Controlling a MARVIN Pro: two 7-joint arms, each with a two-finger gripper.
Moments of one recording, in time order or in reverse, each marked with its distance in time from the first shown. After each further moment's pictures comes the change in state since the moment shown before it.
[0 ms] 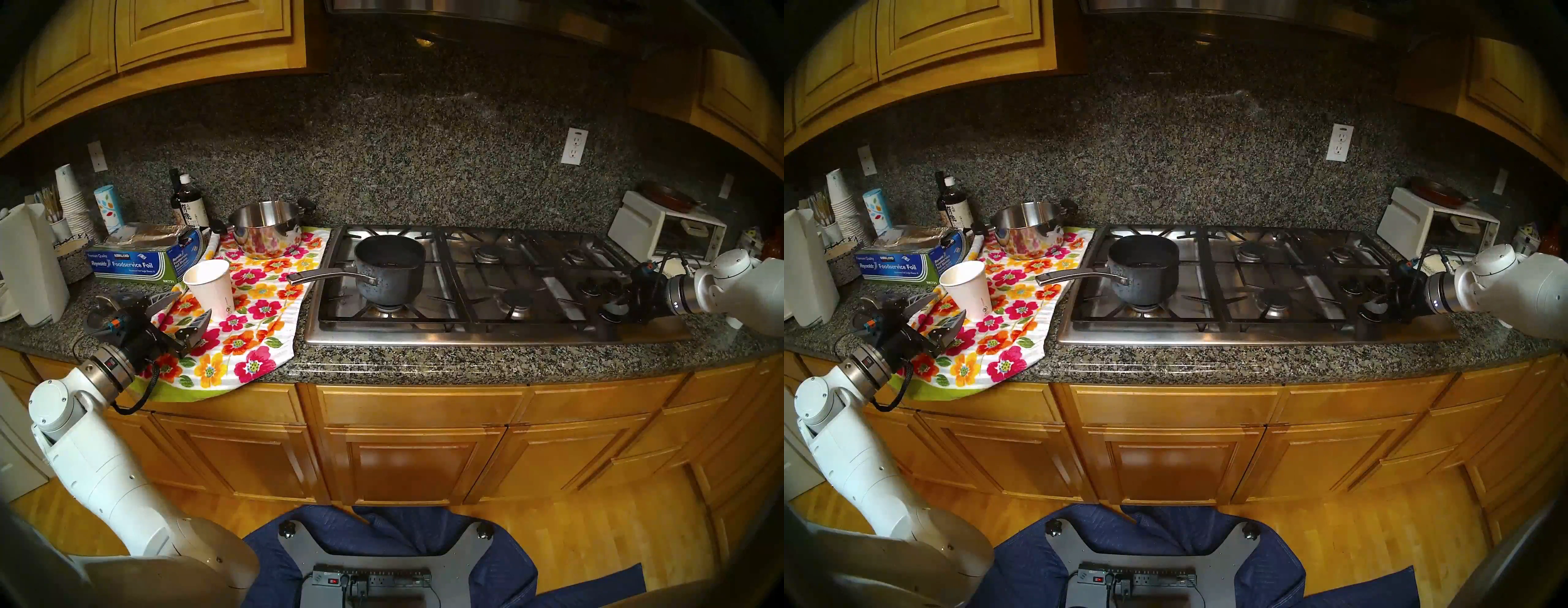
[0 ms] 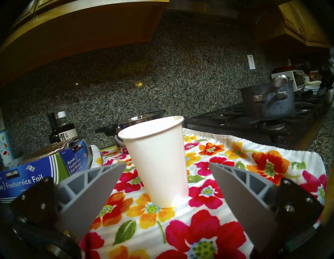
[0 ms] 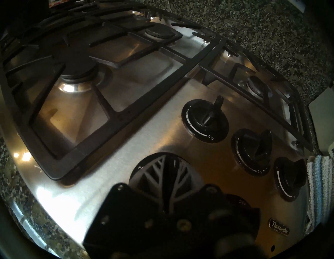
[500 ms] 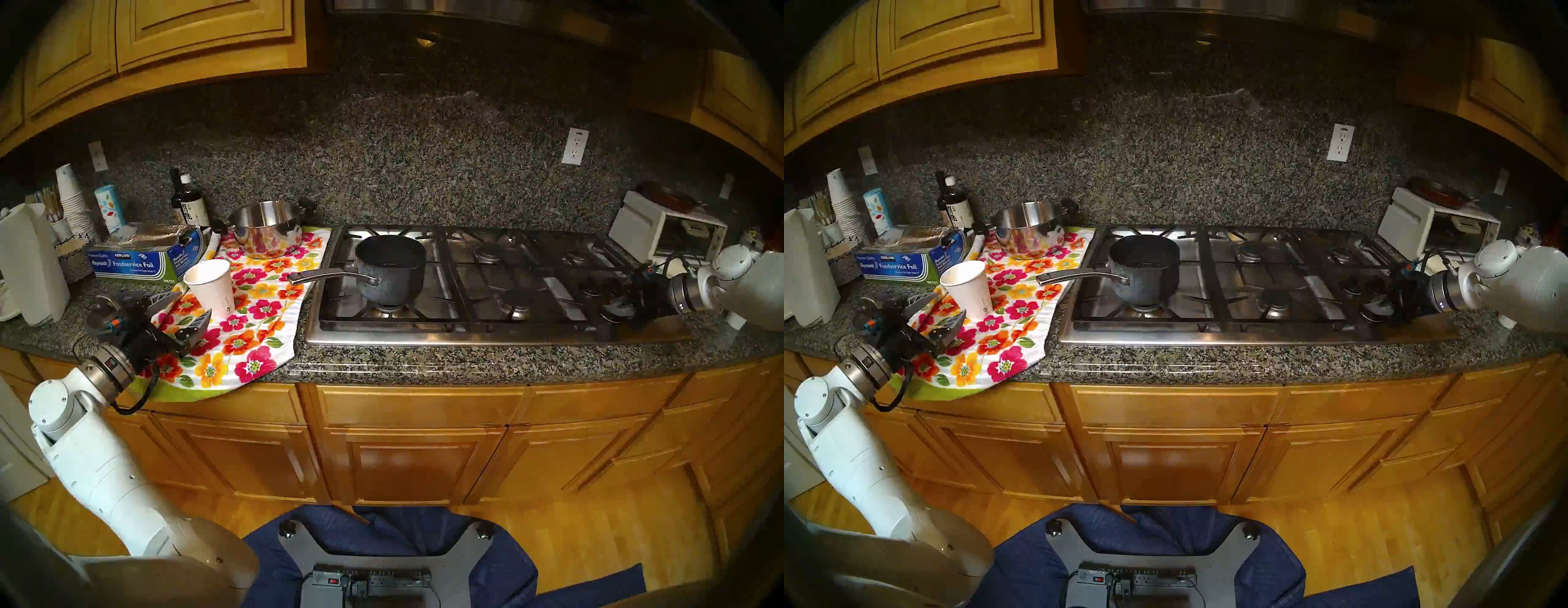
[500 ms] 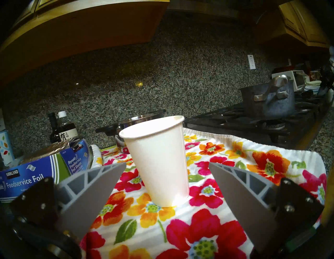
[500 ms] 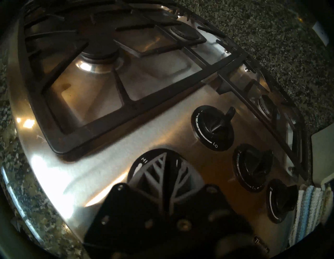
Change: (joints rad) left arm 0.000 0.000 0.000 0.000 0.000 0.000 0.000; right arm 0.001 -0.057 -0.063 0.083 -0.109 -0.177 0.084
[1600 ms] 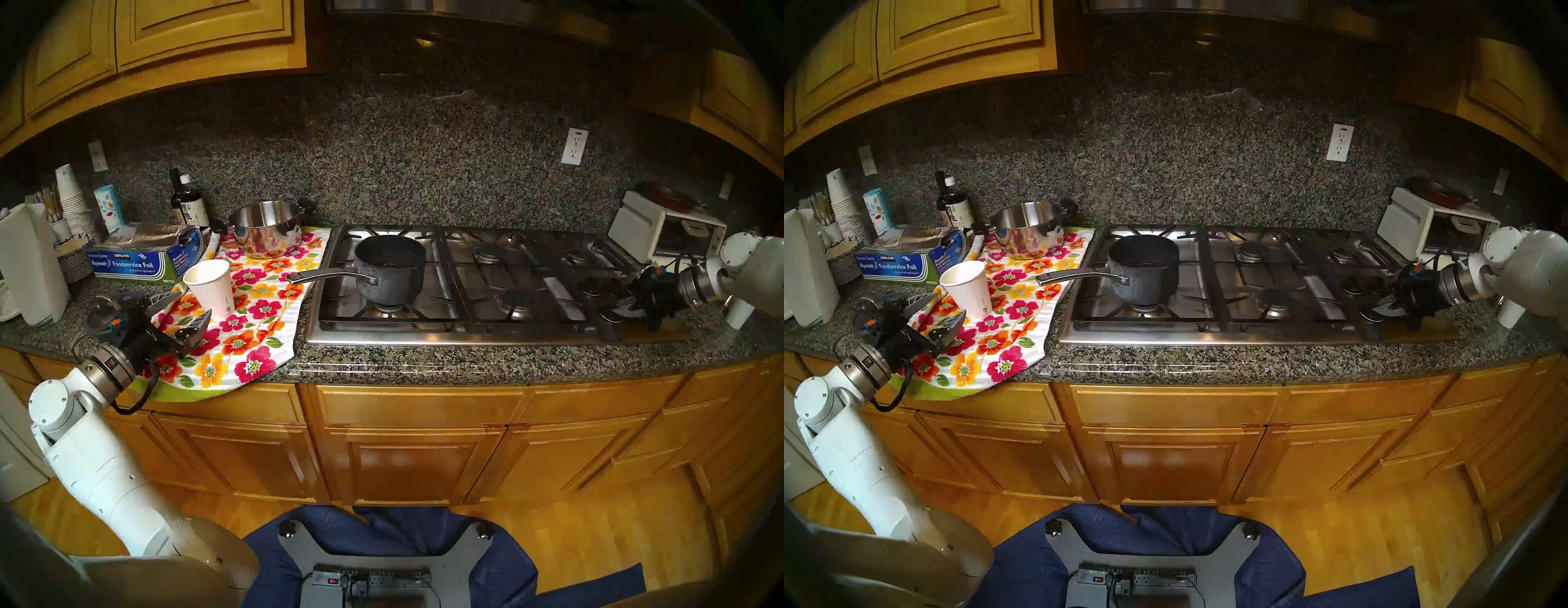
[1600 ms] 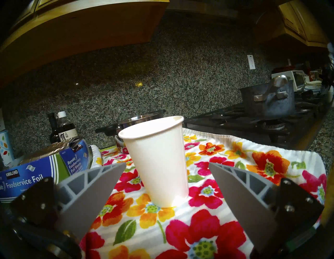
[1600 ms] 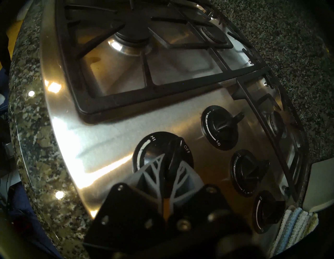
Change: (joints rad) left arm 0.000 0.000 0.000 0.000 -0.001 0.000 0.000; right arm -0.049 -0.074 -0.042 0.160 0.015 -0.160 0.154
